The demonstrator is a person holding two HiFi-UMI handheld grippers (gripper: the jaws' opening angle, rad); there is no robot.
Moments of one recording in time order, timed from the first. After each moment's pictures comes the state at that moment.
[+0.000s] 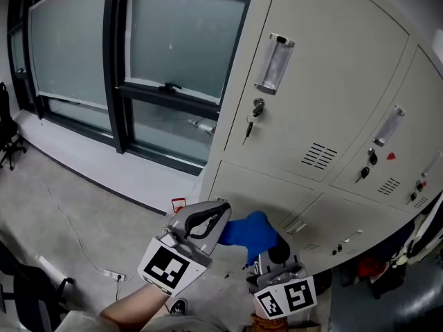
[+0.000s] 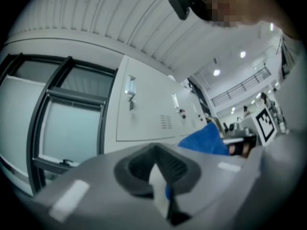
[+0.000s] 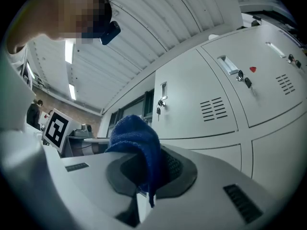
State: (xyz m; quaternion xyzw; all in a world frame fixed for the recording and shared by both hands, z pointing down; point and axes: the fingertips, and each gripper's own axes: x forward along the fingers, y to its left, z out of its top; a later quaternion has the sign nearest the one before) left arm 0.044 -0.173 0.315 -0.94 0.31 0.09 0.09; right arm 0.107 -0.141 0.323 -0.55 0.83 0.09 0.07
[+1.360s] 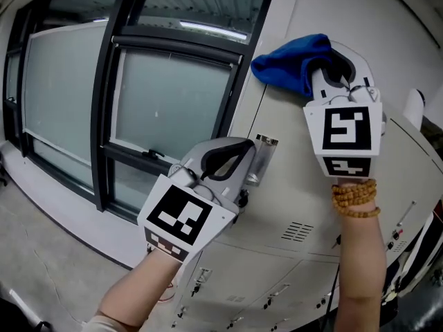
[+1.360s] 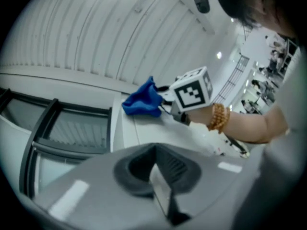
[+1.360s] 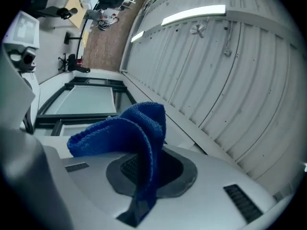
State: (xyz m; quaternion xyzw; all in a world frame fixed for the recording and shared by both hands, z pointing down) left arm 0.033 -0.252 0.044 -0.89 0.31 0.20 0.27; right arm 0.062 -0.247 -0.138 -0.58 0.49 0.64 -0.14
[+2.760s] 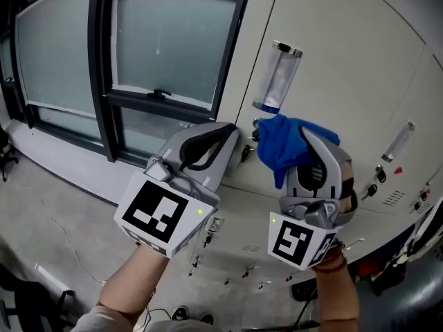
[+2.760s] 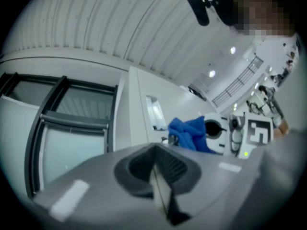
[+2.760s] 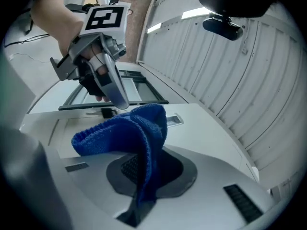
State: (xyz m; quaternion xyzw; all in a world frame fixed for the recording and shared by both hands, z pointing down) left arm 0.038 -0.282 0.172 -0.92 0.33 0.13 0.17; right arm 0.118 -0.261 0.155 -0.58 0.50 0.59 -0.25
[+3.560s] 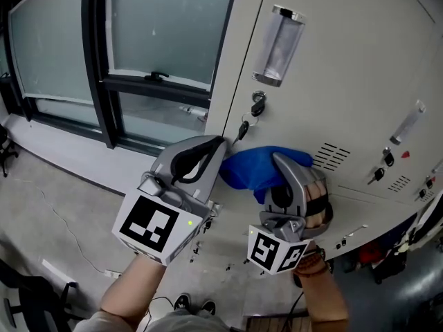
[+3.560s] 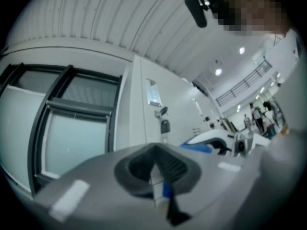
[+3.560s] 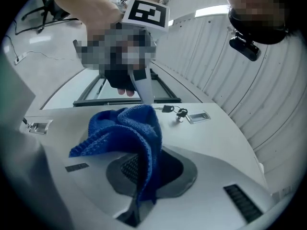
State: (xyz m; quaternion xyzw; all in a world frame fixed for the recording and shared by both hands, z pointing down) left arm 0.037 -0.280 0.237 -0.92 0.34 0.10 0.13; right arm 0.116 -0.265 0.262 -0.56 0.50 0.58 -0.32
